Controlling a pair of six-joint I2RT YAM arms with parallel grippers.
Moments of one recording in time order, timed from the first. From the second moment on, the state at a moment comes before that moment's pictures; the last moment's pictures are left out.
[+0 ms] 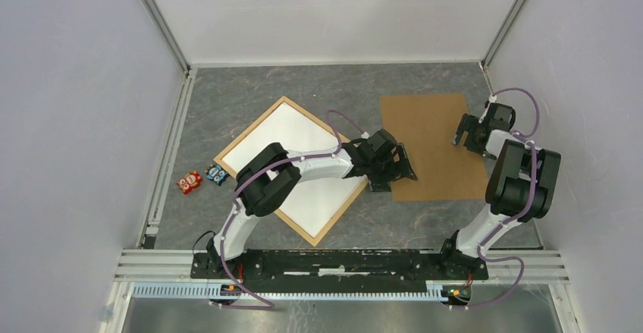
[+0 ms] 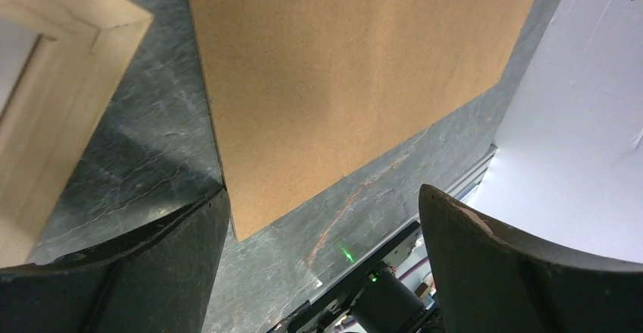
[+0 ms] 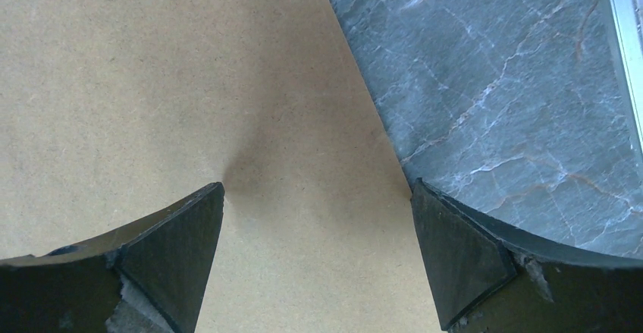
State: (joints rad) left arm -1.02 2.16 1.52 -0.18 0.16 -1.23; right arm -0.35 1.73 0.95 -0.15 -0.02 0.08
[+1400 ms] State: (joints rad) left arm -0.99 2.07 1.56 -0.33 0.02 -1.06; right arm -0.34 1.53 0.64 0.13 -0.15 0.16
